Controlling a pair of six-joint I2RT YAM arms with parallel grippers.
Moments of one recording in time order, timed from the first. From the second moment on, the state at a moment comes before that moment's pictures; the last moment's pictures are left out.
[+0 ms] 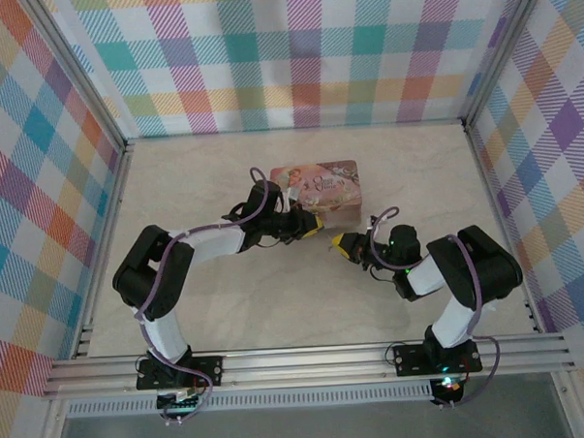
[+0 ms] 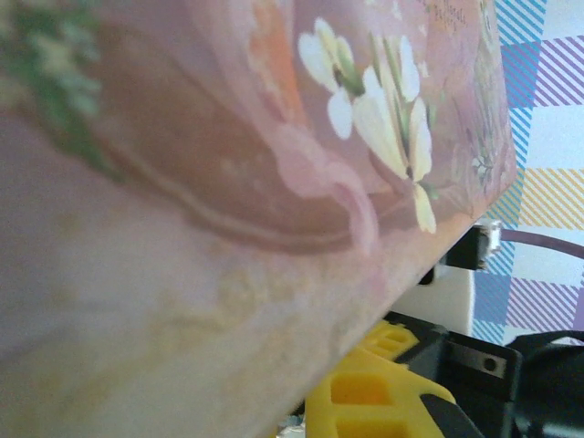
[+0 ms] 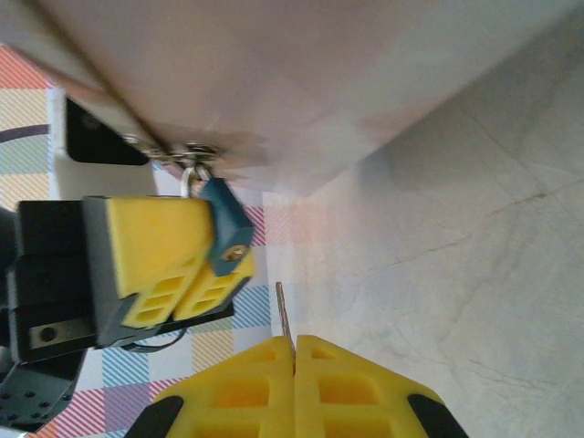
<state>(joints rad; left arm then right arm) -0.60 1.80 1.02 0.16 0.61 -1.00 0.36 1.69 0.25 1.20 -0.68 1.35</state>
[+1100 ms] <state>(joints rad) -0.60 1.79 1.02 0.19 0.62 -1.01 0.39 1.72 0.29 1.26 -0.68 1.37</state>
